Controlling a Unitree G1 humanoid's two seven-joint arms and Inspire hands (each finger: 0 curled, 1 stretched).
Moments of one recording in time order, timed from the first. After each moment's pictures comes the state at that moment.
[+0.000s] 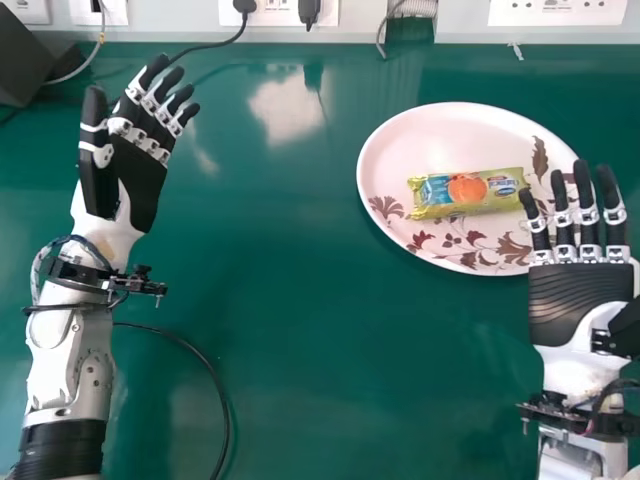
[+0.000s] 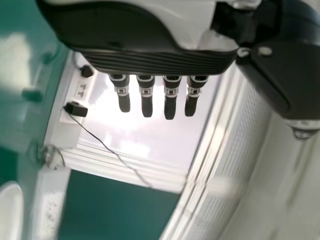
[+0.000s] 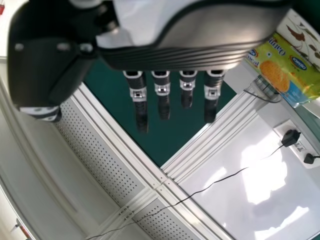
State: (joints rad) left arm -0.31 0.23 0.26 0.16 -0.65 -0.20 -0.55; right arm 0.19 0.05 -0.23 -0.20 0.85 -0.33 0.53
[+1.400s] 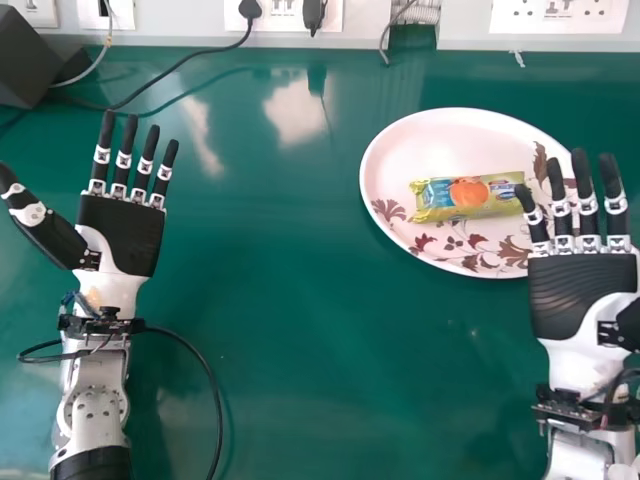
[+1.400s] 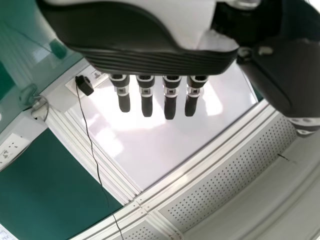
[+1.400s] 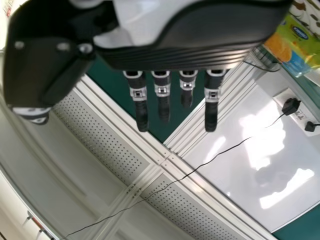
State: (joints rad) left arm -0.26 0.05 0.46 0.23 -0.97 0.06 -0.75; right arm 0.13 0.04 -0.33 -0.14 0.94 -0.22 0.71
